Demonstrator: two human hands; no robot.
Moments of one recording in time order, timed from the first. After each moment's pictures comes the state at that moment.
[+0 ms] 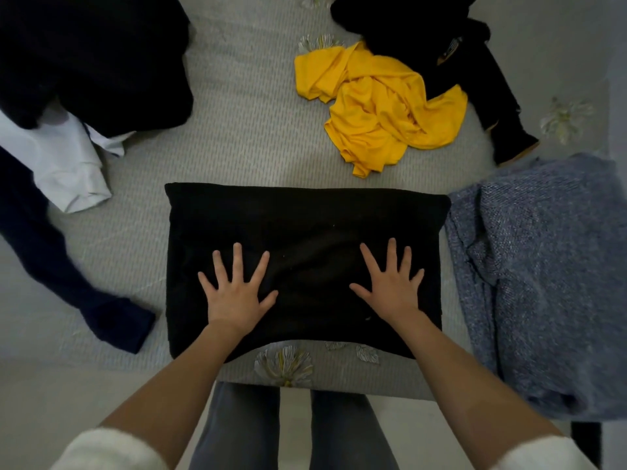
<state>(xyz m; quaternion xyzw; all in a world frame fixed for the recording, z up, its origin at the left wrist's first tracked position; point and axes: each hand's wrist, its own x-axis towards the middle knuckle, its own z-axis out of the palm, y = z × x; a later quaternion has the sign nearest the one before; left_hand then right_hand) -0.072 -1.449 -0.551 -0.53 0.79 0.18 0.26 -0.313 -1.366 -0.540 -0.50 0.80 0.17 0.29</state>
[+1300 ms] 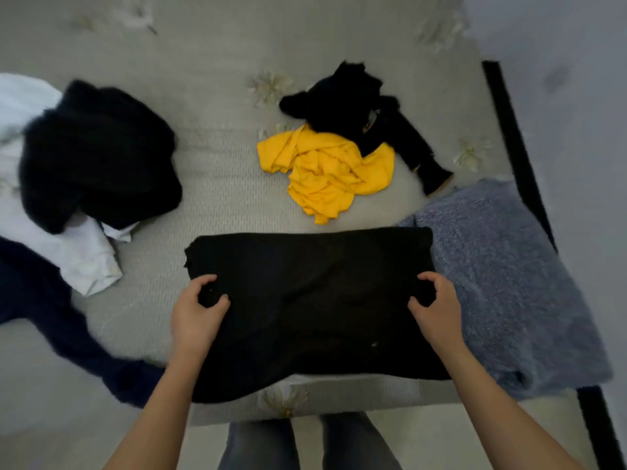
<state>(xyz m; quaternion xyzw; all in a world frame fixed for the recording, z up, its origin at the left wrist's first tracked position) -0.071 -1.489 -0.425 -0.67 0.60 0.41 -0.14 -0.359 -1.314 -0.418 -0.25 0.89 -0.28 0.25</state>
